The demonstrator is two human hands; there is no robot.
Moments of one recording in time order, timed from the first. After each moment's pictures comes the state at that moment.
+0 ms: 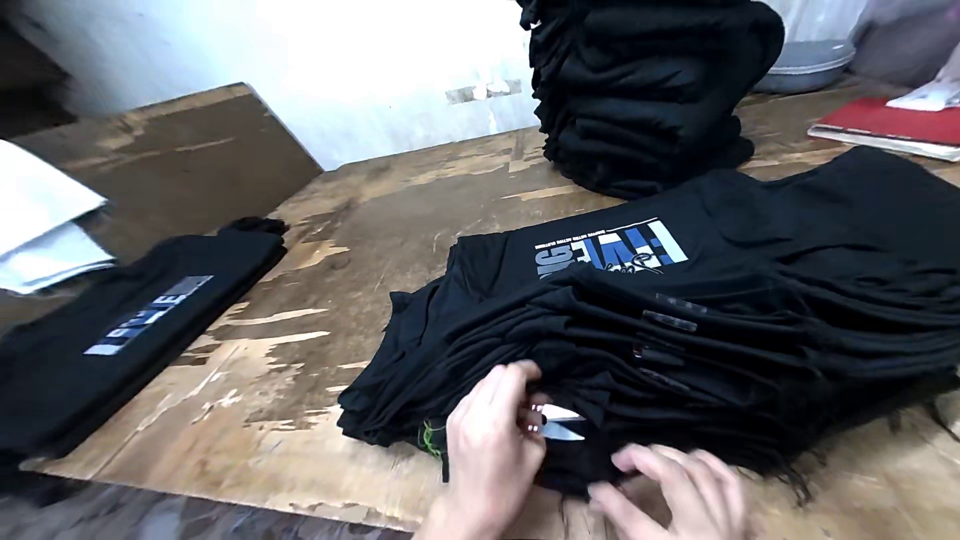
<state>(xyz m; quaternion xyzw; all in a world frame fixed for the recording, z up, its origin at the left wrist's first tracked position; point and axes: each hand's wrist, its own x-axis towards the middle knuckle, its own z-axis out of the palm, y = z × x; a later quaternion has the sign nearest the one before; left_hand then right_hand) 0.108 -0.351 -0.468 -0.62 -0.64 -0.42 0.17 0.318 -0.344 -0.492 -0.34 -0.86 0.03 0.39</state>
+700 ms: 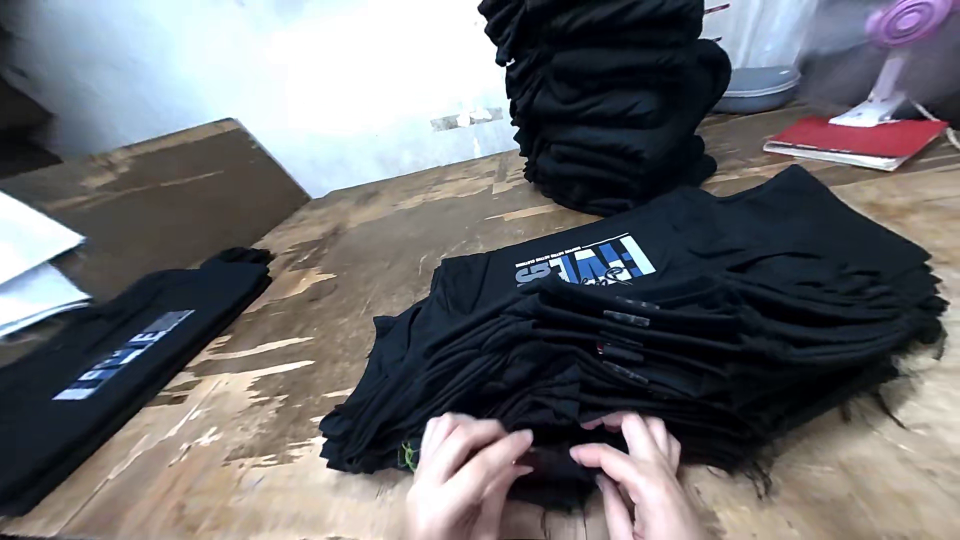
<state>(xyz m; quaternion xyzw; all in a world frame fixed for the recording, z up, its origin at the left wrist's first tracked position) 0.086 -0.383 -0.480 -0.70 -0.53 -0.46 0.12 0.316 -0.320 -0.466 -0.34 -0.83 0.26 0.35</state>
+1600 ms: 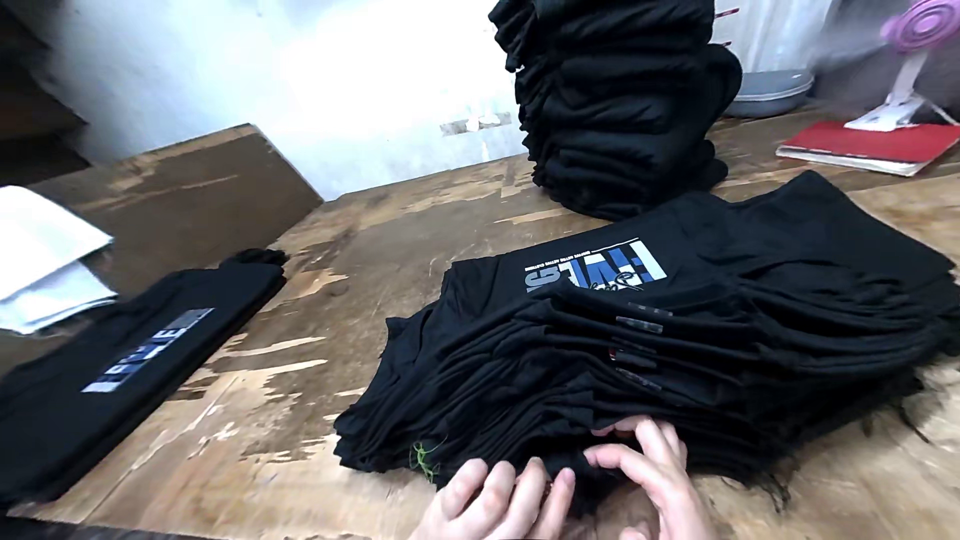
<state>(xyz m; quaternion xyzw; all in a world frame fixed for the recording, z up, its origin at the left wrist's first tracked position) 0.087 -0.394 -0.478 -0.78 -0.42 -0.22 0.40 0.323 -0.314 -0.473 -0.31 -0.82 0.30 0.37</state>
